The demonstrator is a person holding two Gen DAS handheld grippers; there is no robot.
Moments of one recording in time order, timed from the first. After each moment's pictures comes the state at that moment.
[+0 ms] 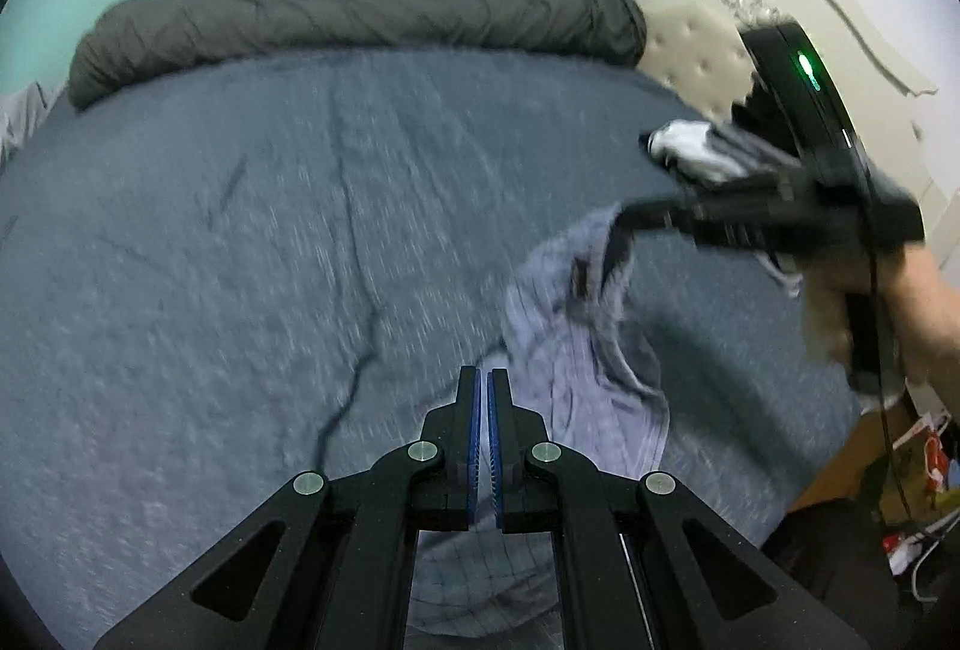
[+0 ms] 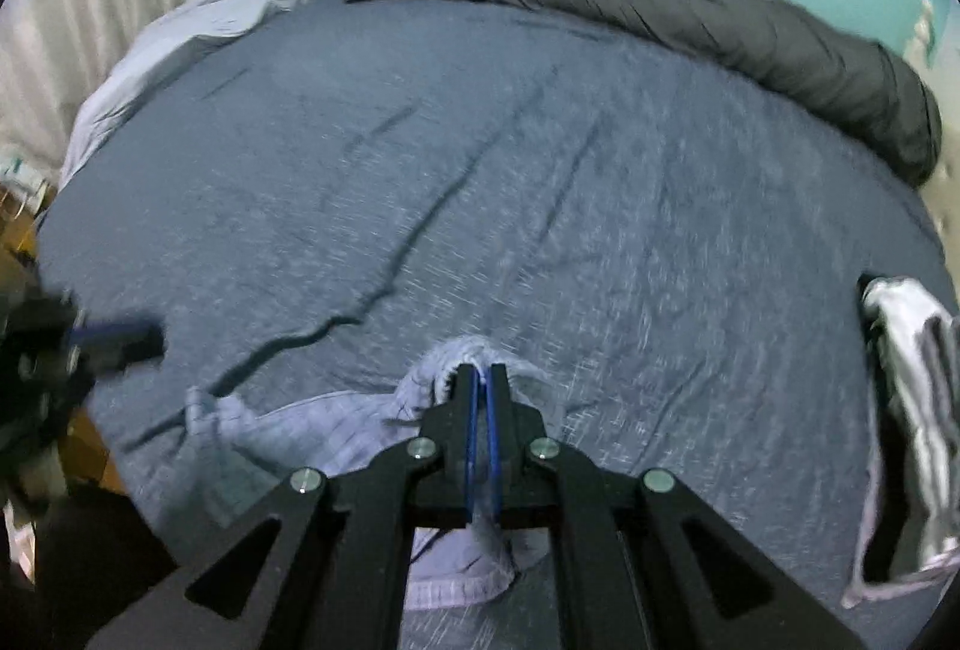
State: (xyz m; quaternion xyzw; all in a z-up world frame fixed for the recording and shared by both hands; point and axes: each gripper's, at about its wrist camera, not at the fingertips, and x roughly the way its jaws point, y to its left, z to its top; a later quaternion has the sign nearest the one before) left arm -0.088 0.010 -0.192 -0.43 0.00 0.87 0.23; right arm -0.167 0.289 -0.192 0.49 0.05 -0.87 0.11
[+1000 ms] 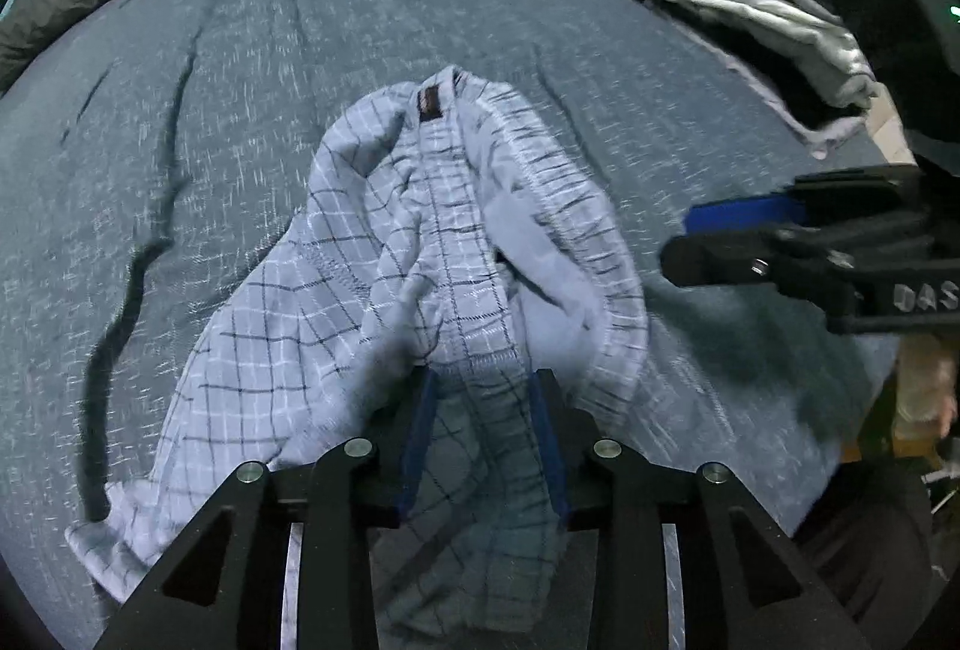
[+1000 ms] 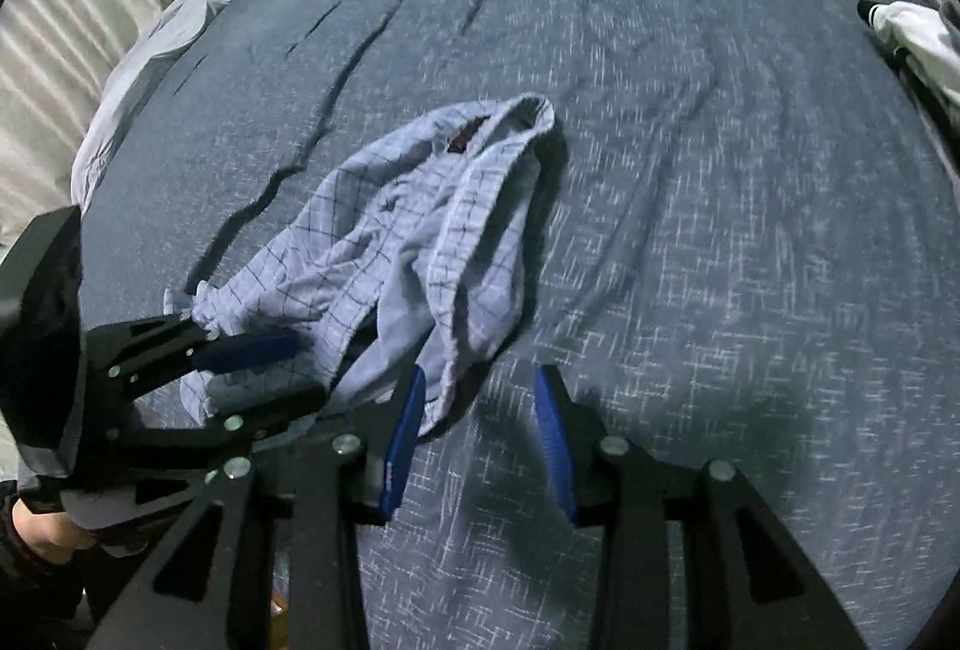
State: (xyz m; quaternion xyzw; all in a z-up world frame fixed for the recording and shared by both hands) left arm -0.087 0.126 -0.295 -0.54 0.06 0.81 0.25; right arm -0.086 0.363 -0.284 0.57 -0.09 -0.81 0.12
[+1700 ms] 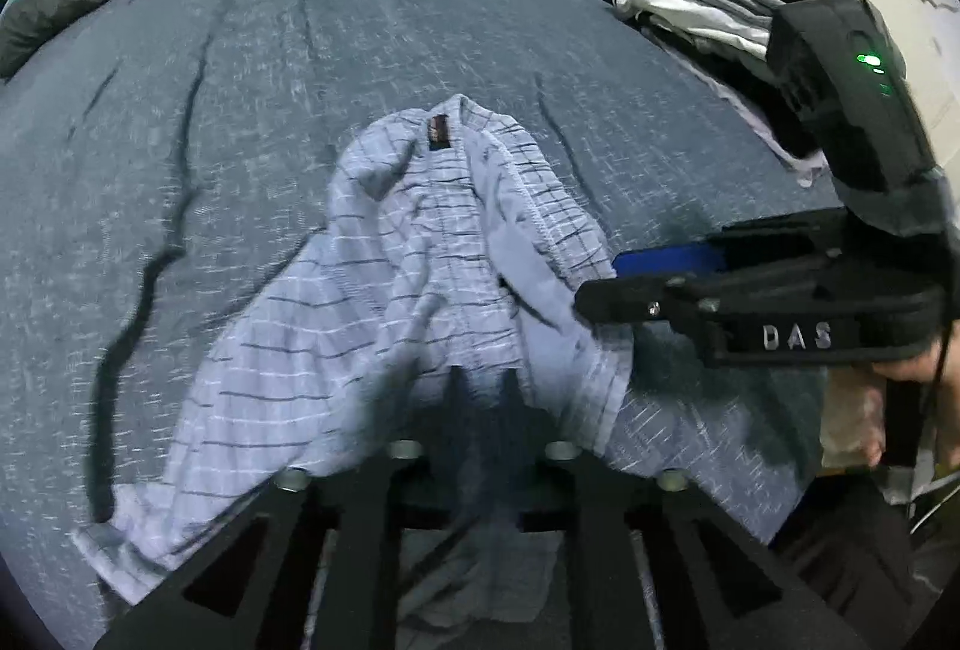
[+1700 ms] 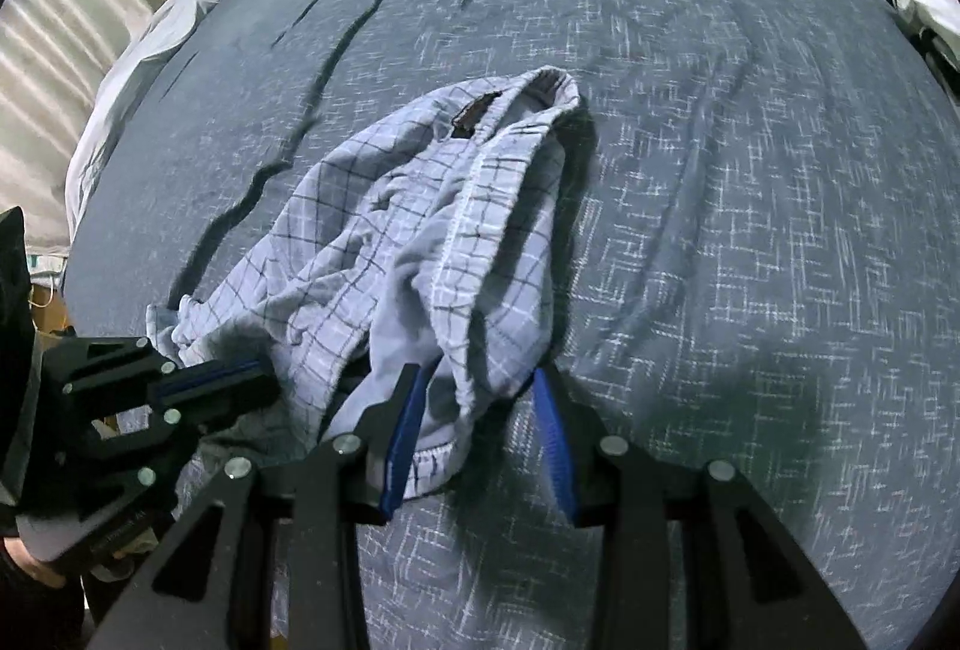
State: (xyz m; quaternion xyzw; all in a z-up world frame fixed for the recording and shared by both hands) left arm -0.082 0.112 -0.277 -0.52 0.04 0.81 0.26; right arm -0.108 0.340 -0.307 0.58 -0.11 -0.80 0.12
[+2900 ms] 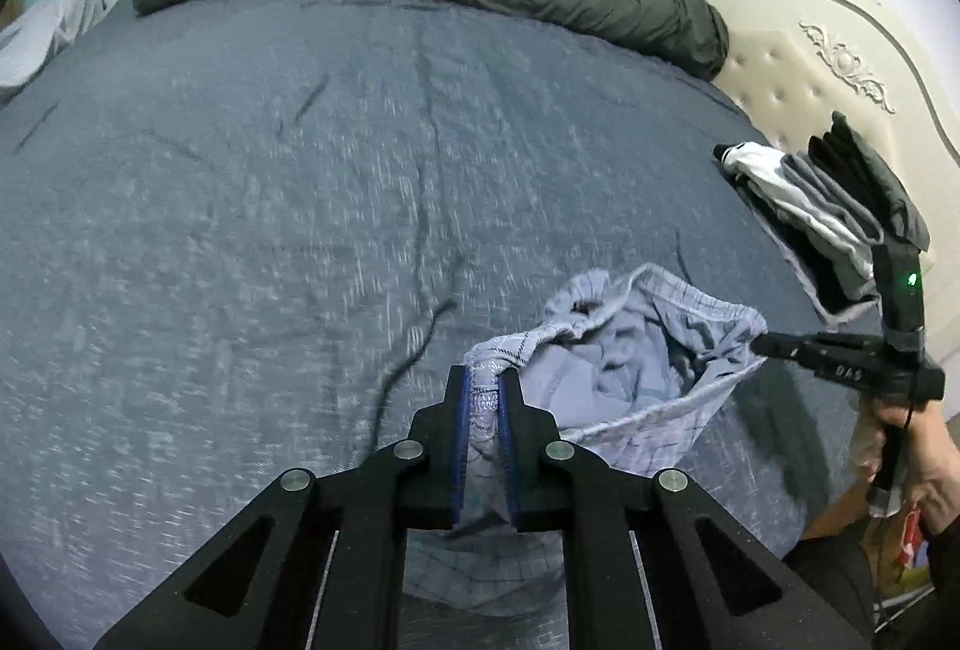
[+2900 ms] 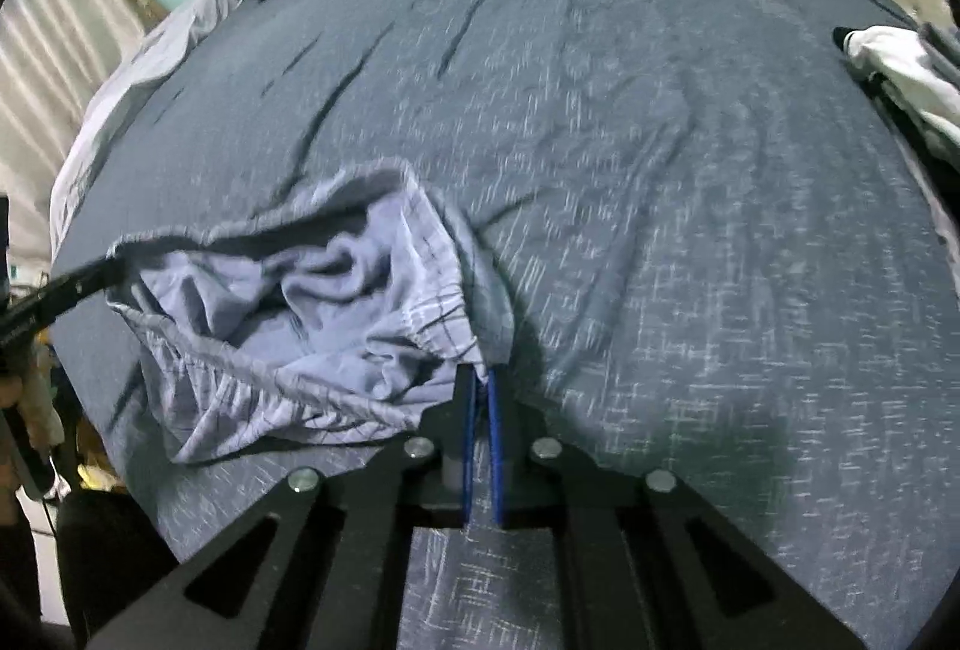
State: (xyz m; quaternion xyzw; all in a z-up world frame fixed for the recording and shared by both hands) left arm -0.095 -0.050 -0.207 -0.46 -0.06 0.87 0.17; right arm -0.086 0.368 -0.259 0.52 -0.09 -0.84 0.08
